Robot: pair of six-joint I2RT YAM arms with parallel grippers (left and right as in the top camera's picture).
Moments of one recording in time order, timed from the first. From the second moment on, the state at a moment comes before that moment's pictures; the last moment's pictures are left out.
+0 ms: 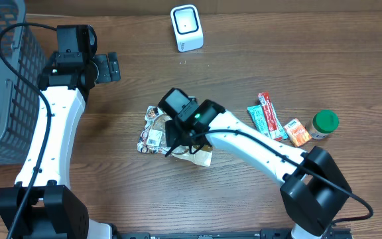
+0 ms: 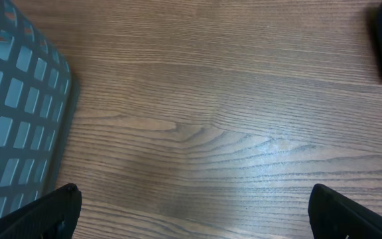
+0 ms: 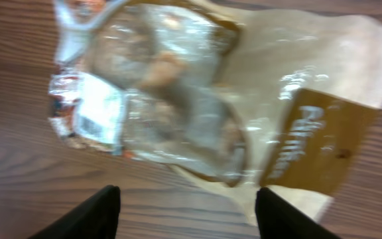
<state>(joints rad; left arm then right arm) 0.02 1.65 1.44 -0.68 -0.16 -0.10 0.82 1.88 1.44 -0.86 -0.04 0.75</state>
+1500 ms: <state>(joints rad) 0.02 1.65 1.44 -1.06 0.15 -0.15 0.77 1.88 1.41 -0.86 0.04 0.78</state>
